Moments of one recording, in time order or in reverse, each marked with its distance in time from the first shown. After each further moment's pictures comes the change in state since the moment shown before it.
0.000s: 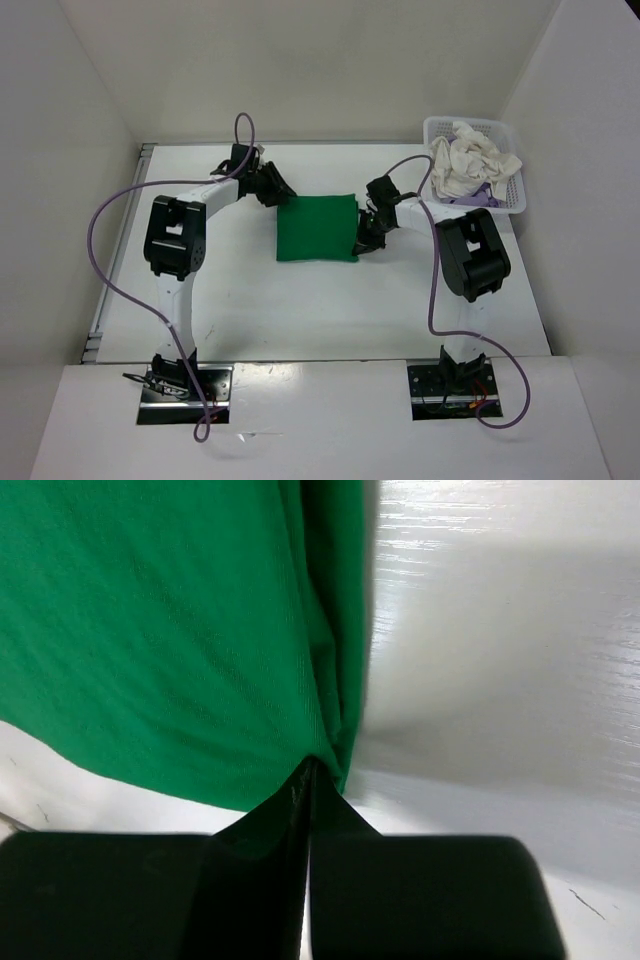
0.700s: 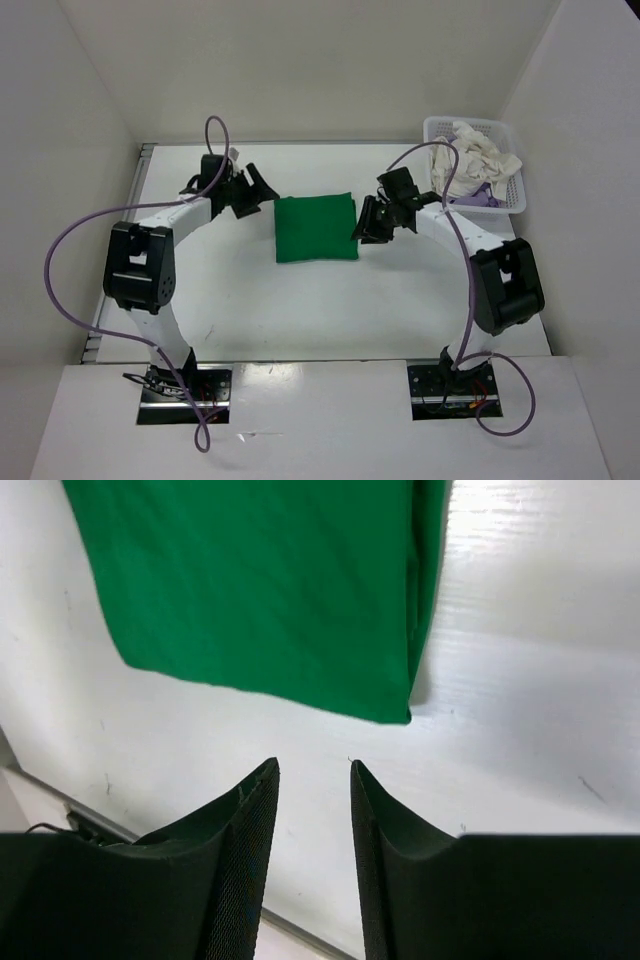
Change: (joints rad) left arm 0.069 -0.343 -0.330 0.104 -0.063 0.079; right arm 0.000 -0.255 -0.066 0.001 0.003 0.030
